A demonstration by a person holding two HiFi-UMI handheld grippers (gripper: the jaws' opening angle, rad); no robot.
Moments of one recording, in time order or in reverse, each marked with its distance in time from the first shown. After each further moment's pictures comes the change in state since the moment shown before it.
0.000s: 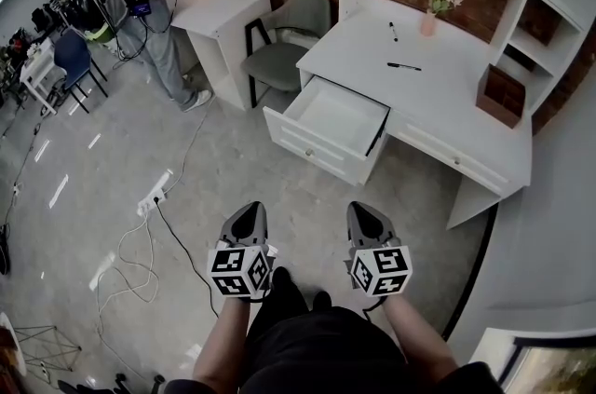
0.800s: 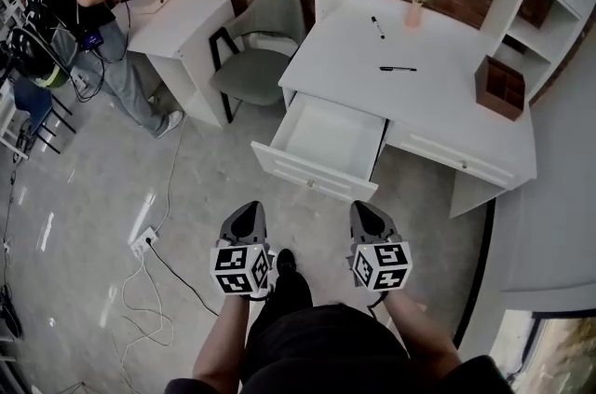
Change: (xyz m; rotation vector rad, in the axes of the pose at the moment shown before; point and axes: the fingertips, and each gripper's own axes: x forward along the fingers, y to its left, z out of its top) left arm 0.162 0.084 0.025 0.087 0.102 -0.143; right arm 0.143 -0.041 -0.003 0.068 0.072 -0.220
